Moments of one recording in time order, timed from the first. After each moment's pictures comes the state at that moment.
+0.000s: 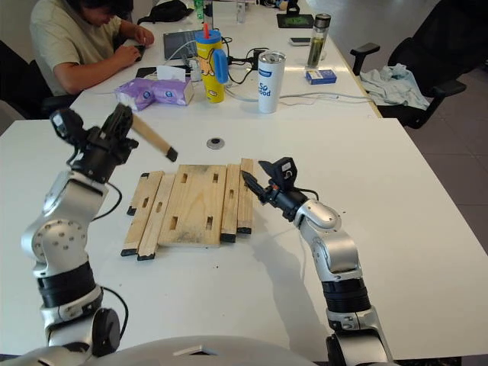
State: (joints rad) left arm -0.19 0.19 0.33 -0.43 -0.72 0.58 0.03; right arm -0.22 -0.22 0.04 -0.11 0.30 0.41 0.45
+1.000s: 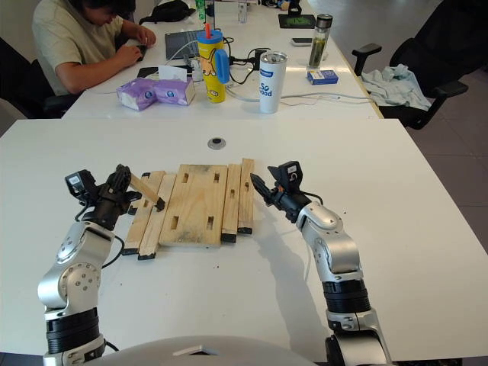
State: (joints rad) left arm -0.01 0.16 0.30 -0.36 -0.57 0.49 -0.02; right arm -0.21 -0.21 0.04 -0.12 0.30 0.46 0.41
